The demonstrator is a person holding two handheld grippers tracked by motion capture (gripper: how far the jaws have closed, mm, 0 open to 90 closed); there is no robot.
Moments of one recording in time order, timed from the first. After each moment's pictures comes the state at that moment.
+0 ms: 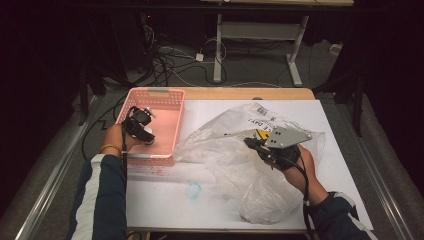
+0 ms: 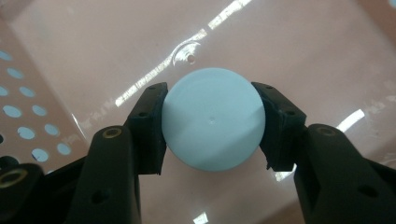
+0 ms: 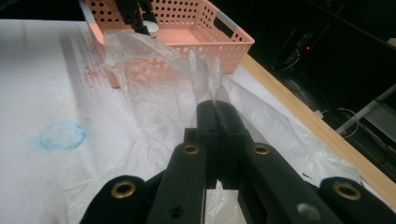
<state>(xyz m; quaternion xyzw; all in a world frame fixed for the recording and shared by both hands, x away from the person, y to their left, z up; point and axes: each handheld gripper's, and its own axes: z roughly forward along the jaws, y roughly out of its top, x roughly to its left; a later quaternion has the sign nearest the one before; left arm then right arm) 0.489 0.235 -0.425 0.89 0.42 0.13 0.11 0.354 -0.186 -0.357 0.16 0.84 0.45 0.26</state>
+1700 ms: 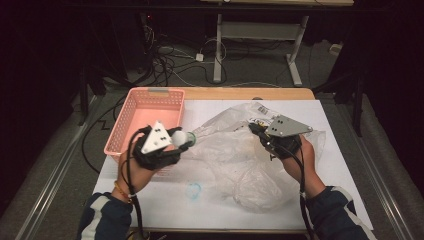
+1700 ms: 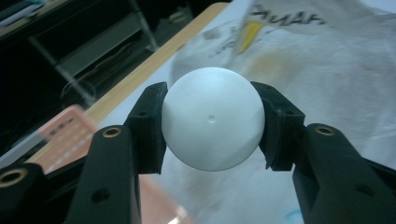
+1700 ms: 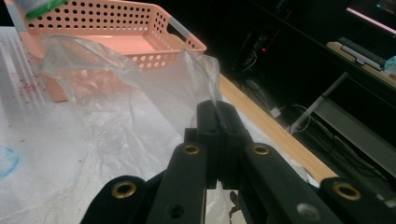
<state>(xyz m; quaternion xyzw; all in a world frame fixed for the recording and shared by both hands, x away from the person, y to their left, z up) 0.324 0.135 -0.343 0.84 0.20 0.27 0.42 0.370 -0.186 -0.344 0.20 0.81 0.44 0.33</state>
